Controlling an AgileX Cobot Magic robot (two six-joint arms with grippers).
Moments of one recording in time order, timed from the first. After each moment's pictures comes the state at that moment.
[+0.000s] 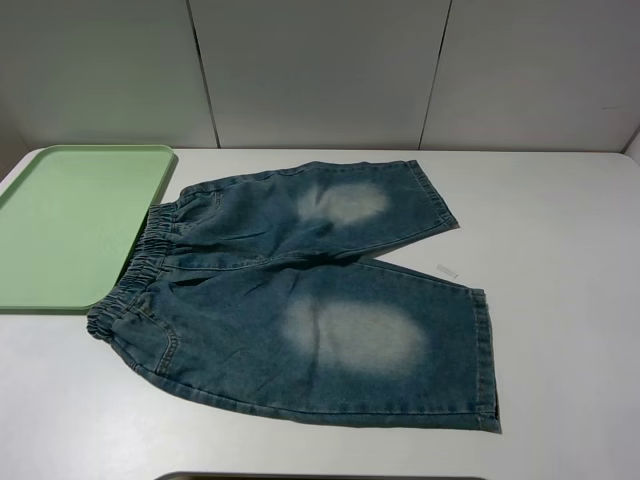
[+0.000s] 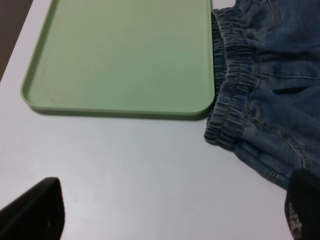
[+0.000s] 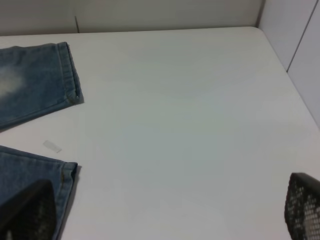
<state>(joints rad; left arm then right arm) -0.09 -0.01 -0.48 0.17 1.07 -0.16 0.06 -0.01 -0.49 -0.15 1.02 0.08</state>
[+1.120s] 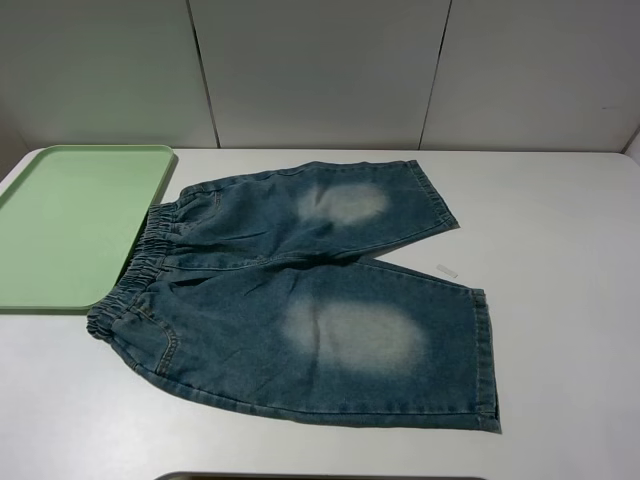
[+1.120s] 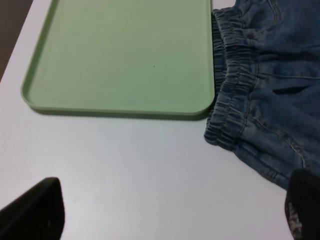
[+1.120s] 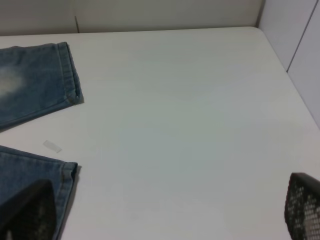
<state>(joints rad) -0.11 -0.01 -0.48 0.17 1.07 -0.16 0.06 -0.01 -0.49 -0.15 1.02 0.08</state>
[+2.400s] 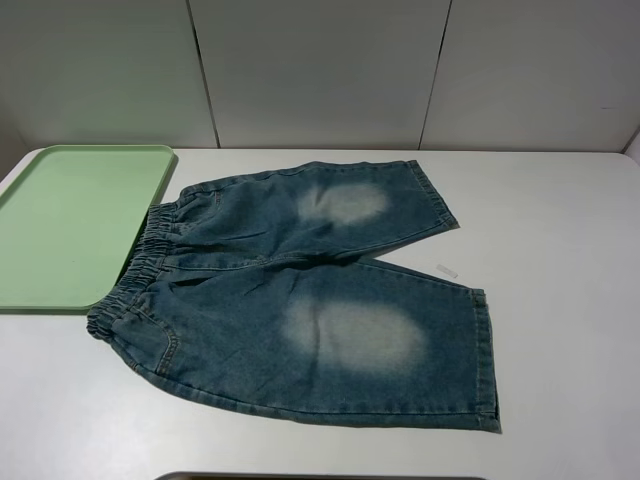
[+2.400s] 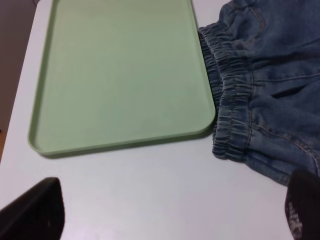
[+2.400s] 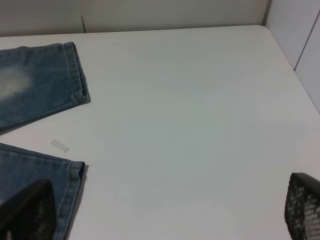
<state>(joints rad) -0.30 -0.01 -0.48 0.29 1.04 -0.14 0.06 -0.01 -0.49 -0.13 1.02 0.08</state>
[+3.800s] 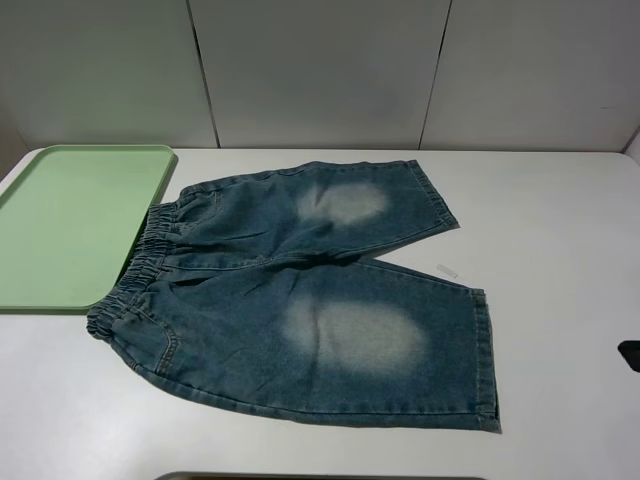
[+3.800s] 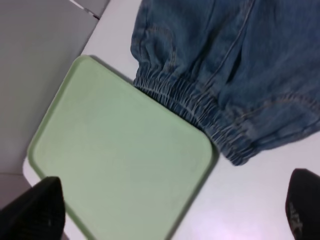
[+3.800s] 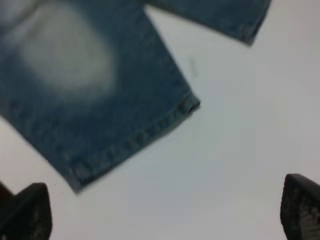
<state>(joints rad) -0.69 0.54 -0.75 0.37 0.99 0.44 0.37 0.55 -0.58 0.04 1.01 -0.57</state>
